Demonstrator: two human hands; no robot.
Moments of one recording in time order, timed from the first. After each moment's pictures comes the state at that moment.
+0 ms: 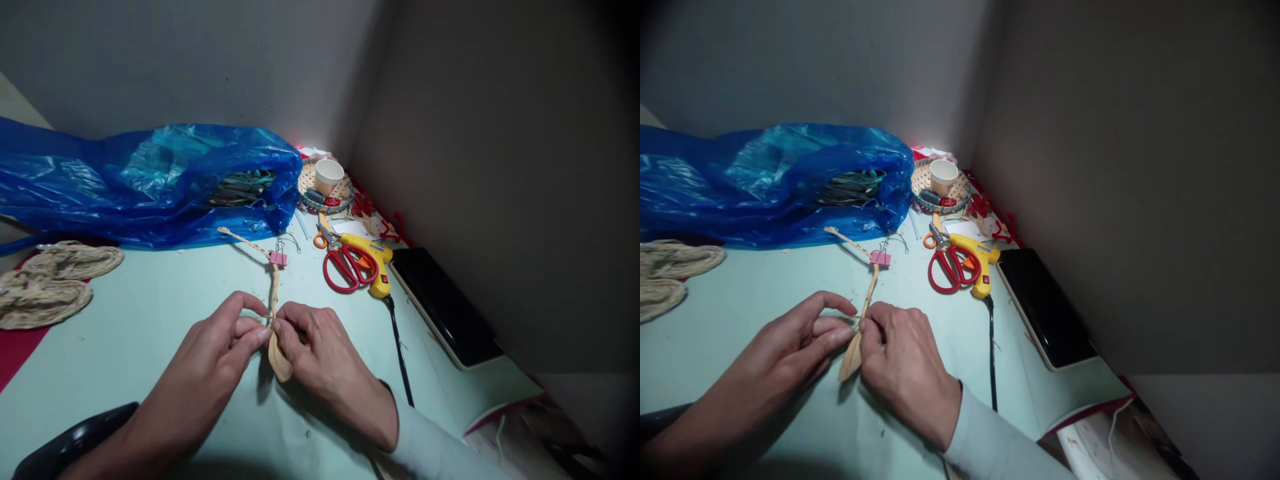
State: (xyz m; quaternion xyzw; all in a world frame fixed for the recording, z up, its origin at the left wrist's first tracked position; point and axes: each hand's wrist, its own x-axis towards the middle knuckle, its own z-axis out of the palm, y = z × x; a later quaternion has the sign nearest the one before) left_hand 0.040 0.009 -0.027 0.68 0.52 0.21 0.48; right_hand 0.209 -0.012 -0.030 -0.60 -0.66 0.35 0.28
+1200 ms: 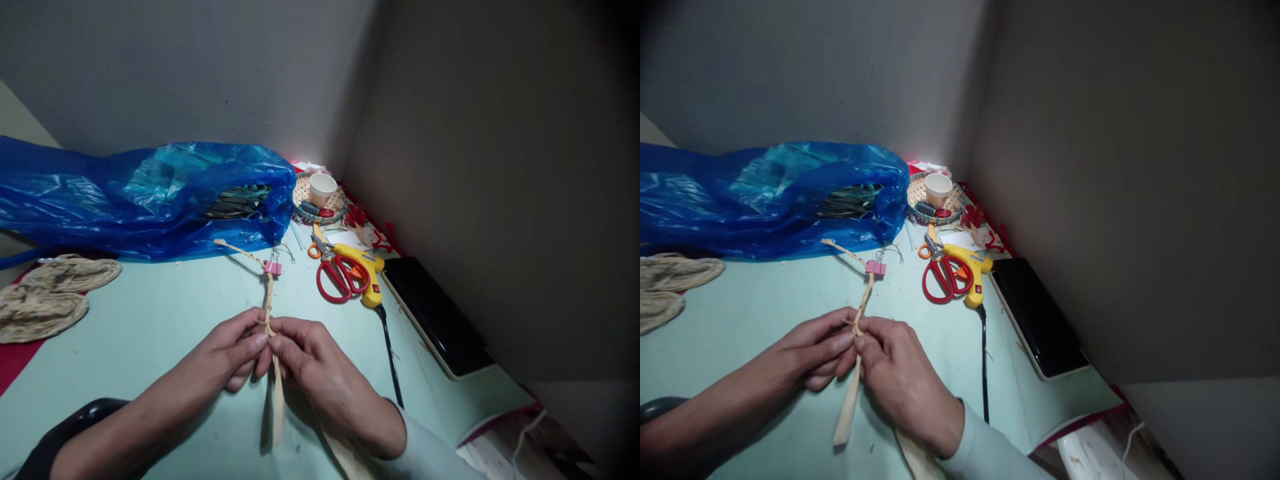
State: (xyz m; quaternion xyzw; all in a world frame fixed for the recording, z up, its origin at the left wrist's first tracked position) left_hand 0.051 0.025 -0.045 0.52 0.41 0.22 0.72; right_hand 0.214 -0.015 -0.033 -0.44 -0.55 0.59 0.39
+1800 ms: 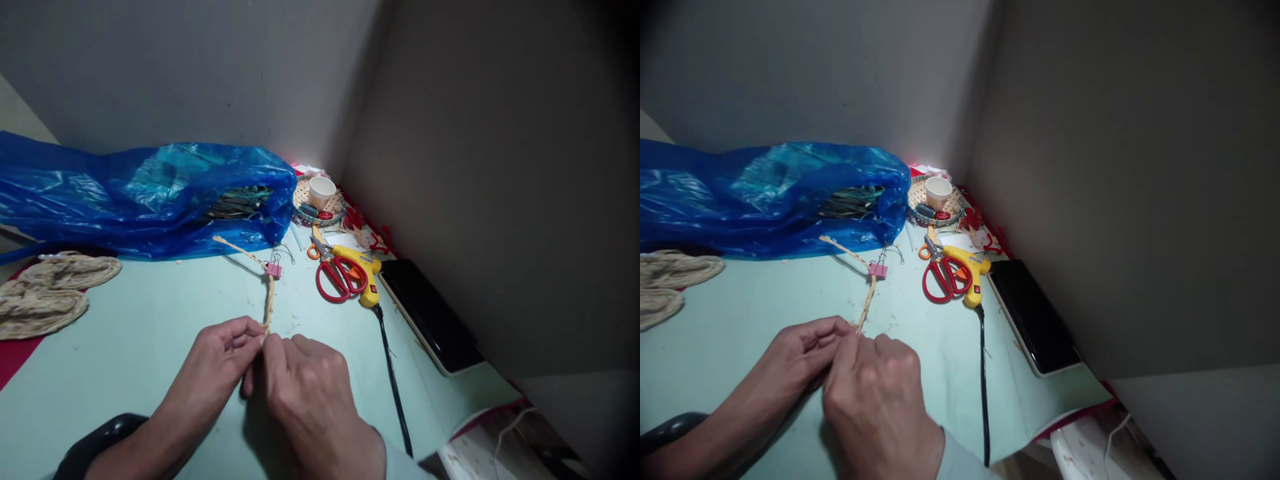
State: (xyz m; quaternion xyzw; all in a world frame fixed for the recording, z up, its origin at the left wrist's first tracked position) left_hand 0.054 0.012 -0.039 0.51 0.53 0.28 0.62; right_hand 0.181 -0.044 -0.039 -0.56 -0.78 -0.11 0.23
